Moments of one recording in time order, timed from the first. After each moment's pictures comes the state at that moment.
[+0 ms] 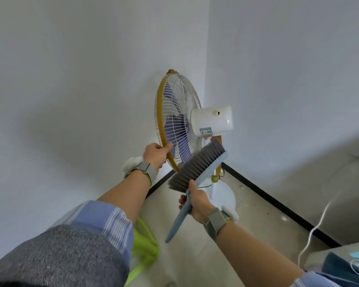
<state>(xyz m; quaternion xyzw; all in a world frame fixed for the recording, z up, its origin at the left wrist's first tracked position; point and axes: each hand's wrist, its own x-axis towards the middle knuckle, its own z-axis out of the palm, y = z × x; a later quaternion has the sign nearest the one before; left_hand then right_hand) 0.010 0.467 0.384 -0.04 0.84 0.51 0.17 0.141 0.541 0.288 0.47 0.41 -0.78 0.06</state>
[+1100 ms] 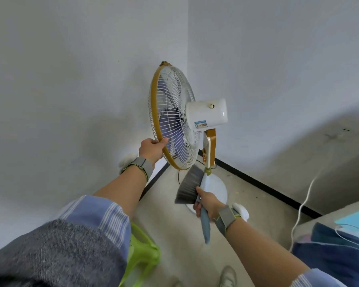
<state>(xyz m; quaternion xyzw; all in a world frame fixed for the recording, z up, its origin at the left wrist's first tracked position) -0.046 0.457 0.365 0.02 0.83 0.51 0.22 0.138 0.543 0.262 0.51 0.43 -0.74 0.11</state>
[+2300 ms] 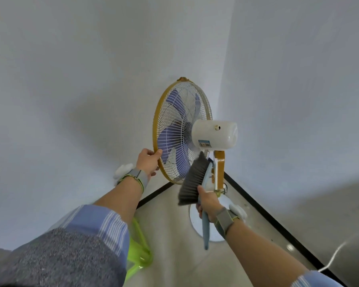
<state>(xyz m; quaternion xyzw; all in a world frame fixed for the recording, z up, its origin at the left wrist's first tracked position) -0.014 0.479 0.374 -0.13 0.81 0.55 0.15 0.105 0.634 0.277 0.41 0.60 -0.67 0.13</state>
